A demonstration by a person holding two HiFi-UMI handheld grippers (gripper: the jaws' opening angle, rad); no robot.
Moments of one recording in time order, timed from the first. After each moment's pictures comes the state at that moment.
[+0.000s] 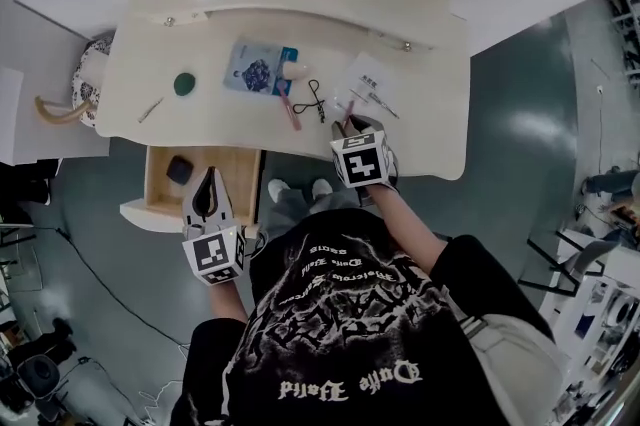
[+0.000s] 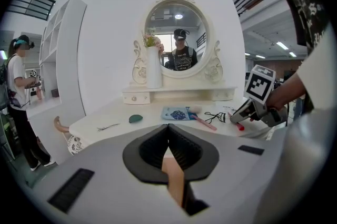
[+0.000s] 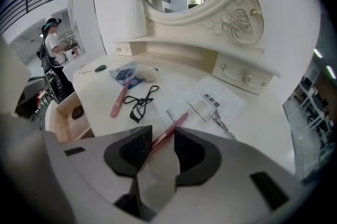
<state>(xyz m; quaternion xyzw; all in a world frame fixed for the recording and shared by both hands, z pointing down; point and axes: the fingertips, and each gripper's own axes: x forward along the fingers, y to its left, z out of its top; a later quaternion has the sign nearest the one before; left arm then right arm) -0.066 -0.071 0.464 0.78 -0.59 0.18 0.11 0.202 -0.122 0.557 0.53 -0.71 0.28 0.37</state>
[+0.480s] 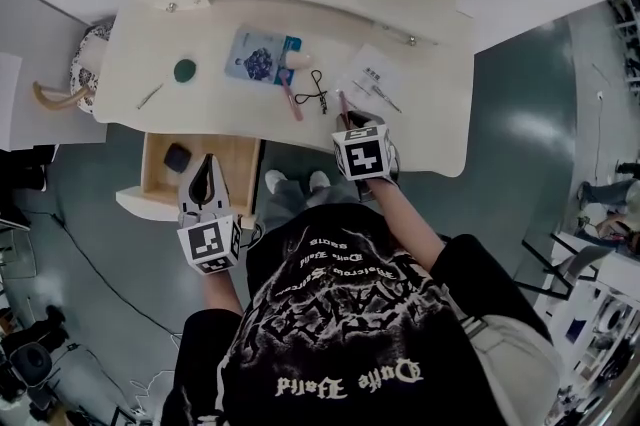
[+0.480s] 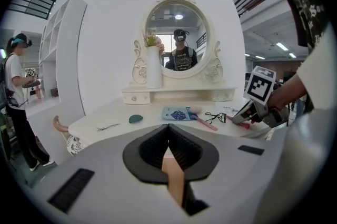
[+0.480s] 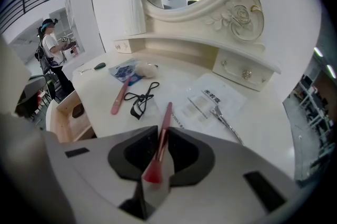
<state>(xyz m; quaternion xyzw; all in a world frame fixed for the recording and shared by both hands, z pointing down) -0.064 -0.074 0.464 0.78 -0.59 0.18 0.11 0.206 -0.116 0.560 0.53 -0.70 0.29 0.38</state>
